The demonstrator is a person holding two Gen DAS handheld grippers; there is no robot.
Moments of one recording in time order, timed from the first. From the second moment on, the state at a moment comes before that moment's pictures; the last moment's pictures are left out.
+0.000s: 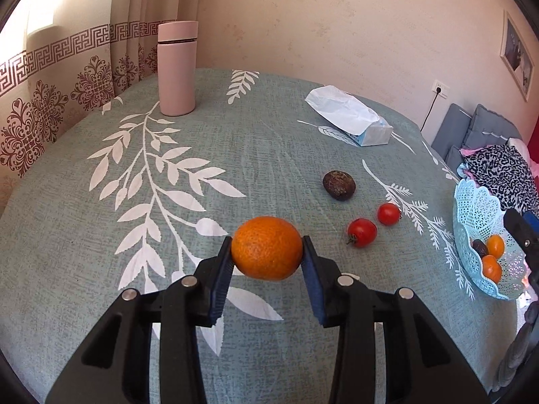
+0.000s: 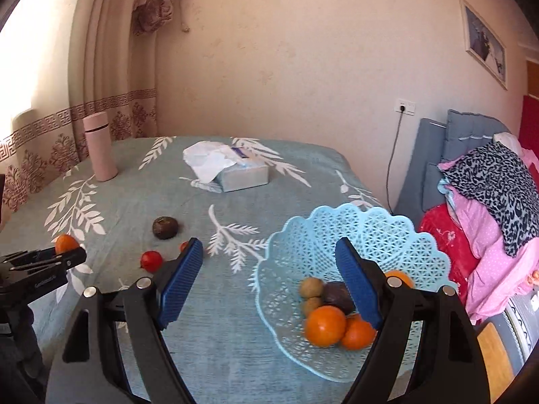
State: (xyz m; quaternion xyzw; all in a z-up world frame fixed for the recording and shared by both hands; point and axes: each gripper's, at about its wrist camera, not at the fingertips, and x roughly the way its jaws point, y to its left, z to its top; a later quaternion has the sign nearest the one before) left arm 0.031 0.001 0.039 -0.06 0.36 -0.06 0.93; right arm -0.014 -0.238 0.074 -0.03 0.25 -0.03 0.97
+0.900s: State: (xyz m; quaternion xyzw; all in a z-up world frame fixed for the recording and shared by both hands) left arm 0.025 0.019 0.045 -0.08 0.35 -0.04 0.93; right arm 0.102 -0.142 -0.001 -0.05 0.43 0.12 0.89
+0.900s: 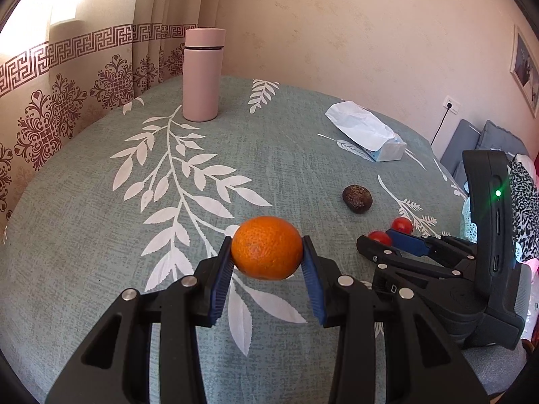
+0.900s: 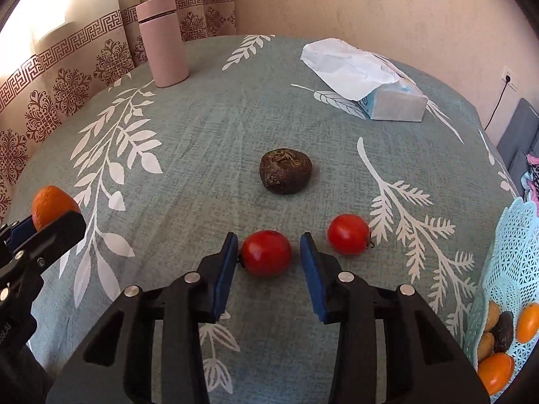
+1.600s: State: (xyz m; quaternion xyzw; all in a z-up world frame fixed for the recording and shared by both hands) left arm 0.027 0.014 0.040 -0.08 0.36 -0.07 0.93; right arm 0.063 -0.181 0.044 0.00 0.38 0.10 0.92
